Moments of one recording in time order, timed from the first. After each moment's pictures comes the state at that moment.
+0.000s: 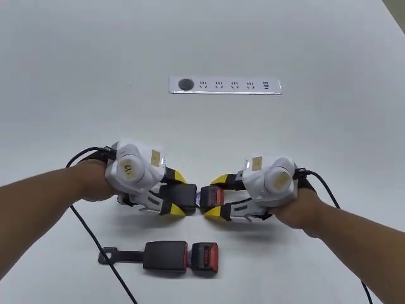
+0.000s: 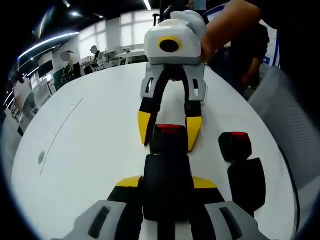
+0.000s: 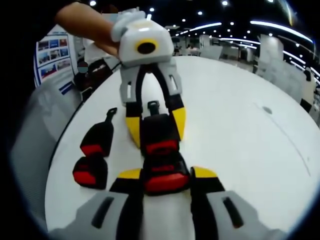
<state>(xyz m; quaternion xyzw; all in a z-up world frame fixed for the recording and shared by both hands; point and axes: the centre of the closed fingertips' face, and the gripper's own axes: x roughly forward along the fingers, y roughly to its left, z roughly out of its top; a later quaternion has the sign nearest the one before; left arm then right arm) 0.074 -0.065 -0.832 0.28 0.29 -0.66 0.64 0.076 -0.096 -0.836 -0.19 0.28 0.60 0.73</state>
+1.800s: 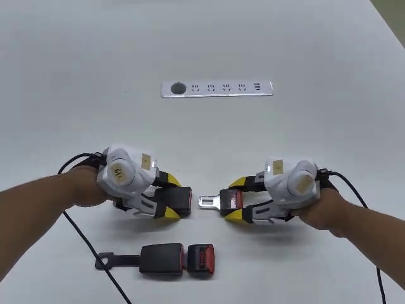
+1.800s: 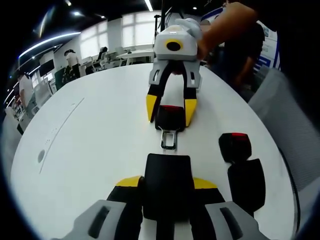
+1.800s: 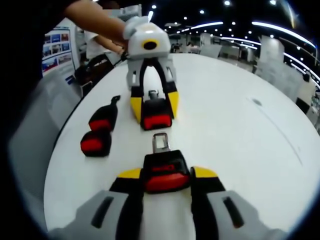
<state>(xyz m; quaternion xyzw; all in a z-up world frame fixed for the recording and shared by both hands) 0.072 -0.066 -0.833 0.27 0.29 -0.66 0.64 0.068 -0.152 -0.838 -0.21 0.29 0.59 0.73</state>
